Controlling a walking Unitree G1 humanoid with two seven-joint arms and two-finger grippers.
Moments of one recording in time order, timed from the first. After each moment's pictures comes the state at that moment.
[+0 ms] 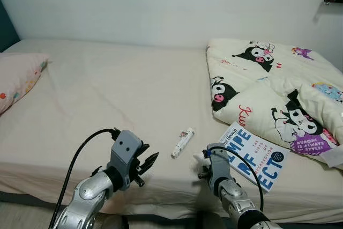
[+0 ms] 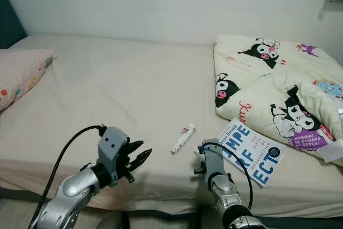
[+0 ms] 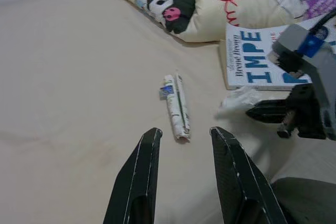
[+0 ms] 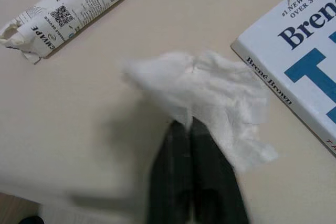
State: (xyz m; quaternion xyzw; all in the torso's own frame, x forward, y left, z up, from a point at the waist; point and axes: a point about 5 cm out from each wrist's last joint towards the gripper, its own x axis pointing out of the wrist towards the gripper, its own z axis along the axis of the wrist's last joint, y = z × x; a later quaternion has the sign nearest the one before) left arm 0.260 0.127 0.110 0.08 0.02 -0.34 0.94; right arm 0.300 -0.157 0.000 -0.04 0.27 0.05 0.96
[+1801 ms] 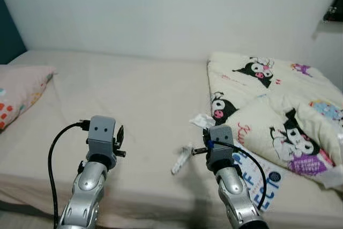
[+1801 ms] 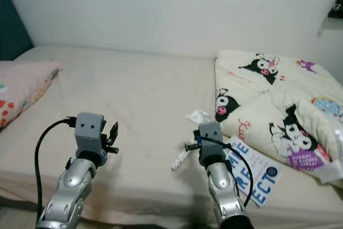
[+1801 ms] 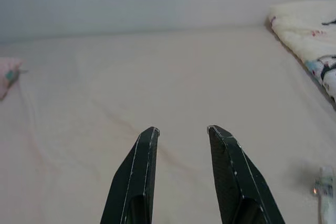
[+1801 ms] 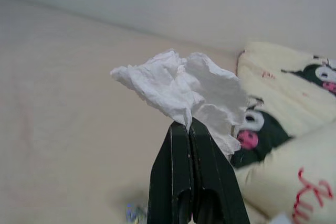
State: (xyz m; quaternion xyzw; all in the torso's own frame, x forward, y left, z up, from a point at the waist) left arm 0.286 0.161 0.115 0.05 -0.02 -0.02 1.00; right arm 0.305 -0.136 0.077 -0.08 -0.03 0.06 0.99
